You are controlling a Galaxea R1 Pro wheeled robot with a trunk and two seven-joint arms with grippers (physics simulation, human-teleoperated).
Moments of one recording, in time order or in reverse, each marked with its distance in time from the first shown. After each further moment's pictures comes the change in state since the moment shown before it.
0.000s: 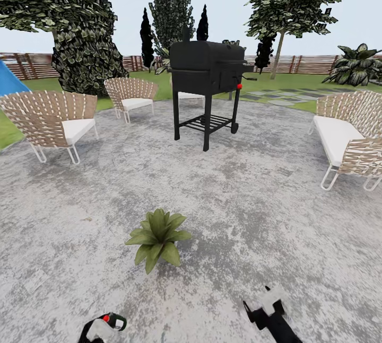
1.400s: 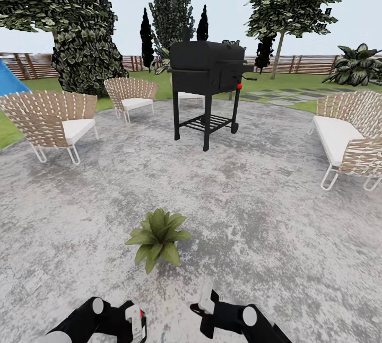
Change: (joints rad) left arm -0.239 -0.111 -0.004 -0.006 -0.688 0.237 -0.388; right arm -0.008 0.184 0.018 -0.331 0.398 0.227 0.645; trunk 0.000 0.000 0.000
